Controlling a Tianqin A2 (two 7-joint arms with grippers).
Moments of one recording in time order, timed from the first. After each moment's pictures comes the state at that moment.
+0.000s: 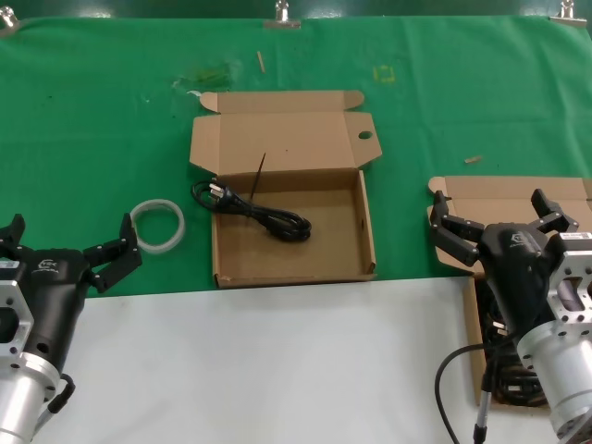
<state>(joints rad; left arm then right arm) 0.00 -0.30 1.60 -1.60 -1.80 0.00 0.00 0.02 0.17 -1.63 1.59 1.83 0.02 -0.04</state>
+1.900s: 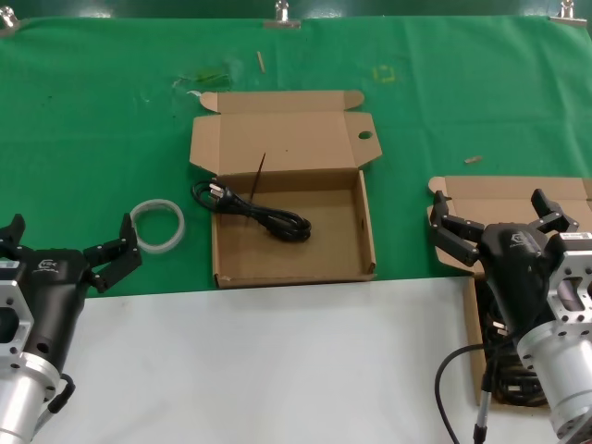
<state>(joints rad) 0.00 -0.30 1.60 -1.60 -1.80 0.00 0.00 0.02 0.17 -1.63 1.59 1.83 0.02 -0.04</state>
